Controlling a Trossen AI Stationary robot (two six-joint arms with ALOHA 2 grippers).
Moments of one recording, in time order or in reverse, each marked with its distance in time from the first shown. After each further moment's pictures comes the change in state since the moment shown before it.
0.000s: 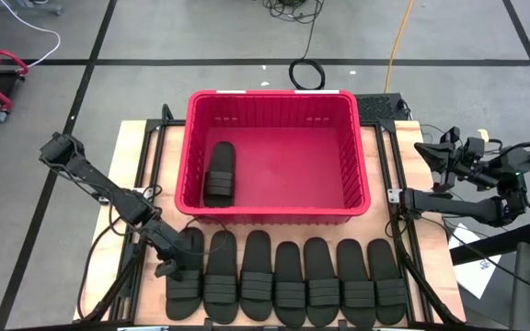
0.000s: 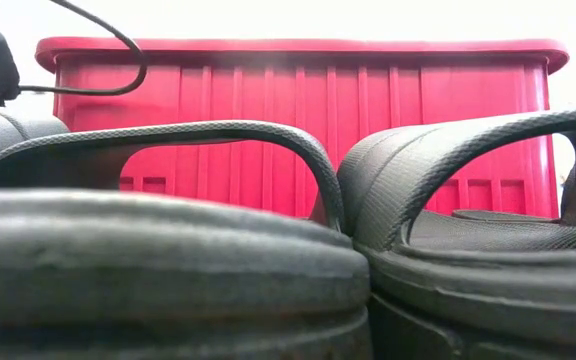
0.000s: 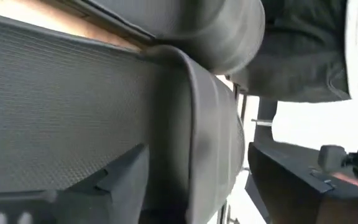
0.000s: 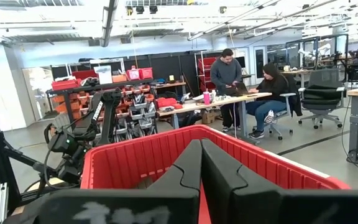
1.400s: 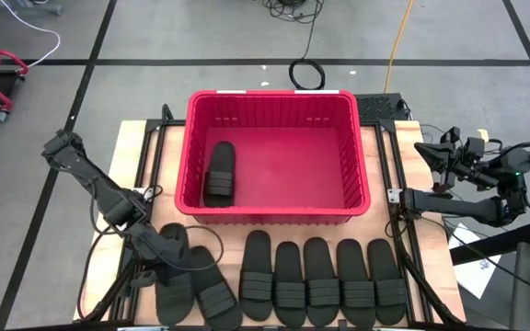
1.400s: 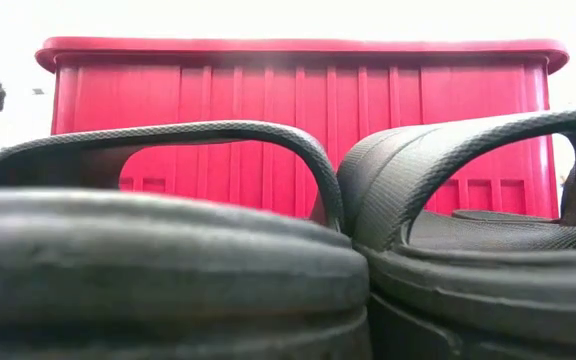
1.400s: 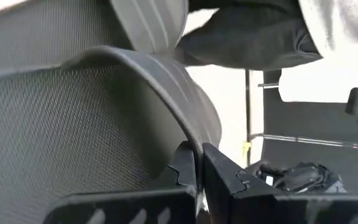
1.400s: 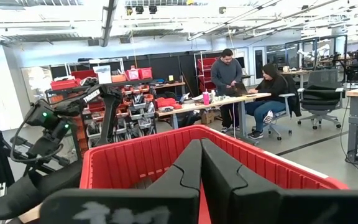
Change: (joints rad) left arm -0.103 -0.002 0.431 -0.472 -0.021 0.137; right arm 0.000 0.000 0.000 0.000 0.003 -0.004
